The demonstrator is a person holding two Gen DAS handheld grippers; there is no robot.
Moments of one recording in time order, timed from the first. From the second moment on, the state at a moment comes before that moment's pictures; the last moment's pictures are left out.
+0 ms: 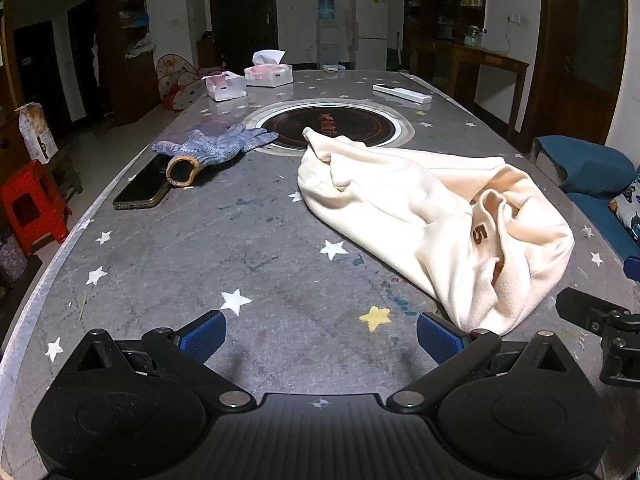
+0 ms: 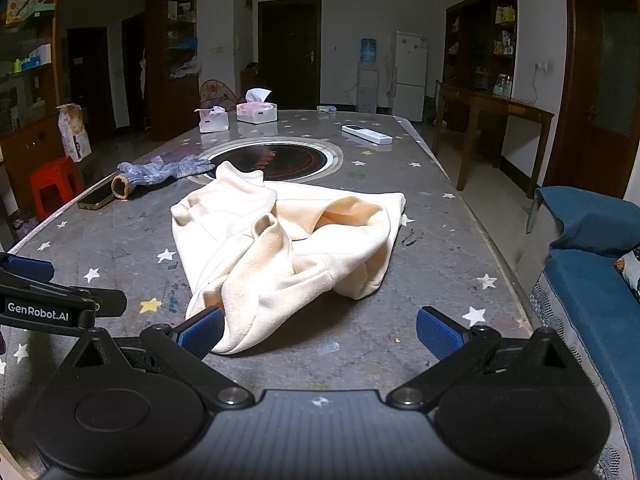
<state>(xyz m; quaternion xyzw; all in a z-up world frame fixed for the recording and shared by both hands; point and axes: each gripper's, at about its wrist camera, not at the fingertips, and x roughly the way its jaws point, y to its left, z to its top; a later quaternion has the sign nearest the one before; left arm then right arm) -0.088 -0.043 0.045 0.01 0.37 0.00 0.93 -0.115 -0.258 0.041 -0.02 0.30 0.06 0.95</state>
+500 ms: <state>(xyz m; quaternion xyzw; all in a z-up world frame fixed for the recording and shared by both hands) -0.077 -0.048 0.043 0.02 0.38 -0.01 0.93 -0.107 -0.258 0.037 -0.01 0.31 0.07 0.95</state>
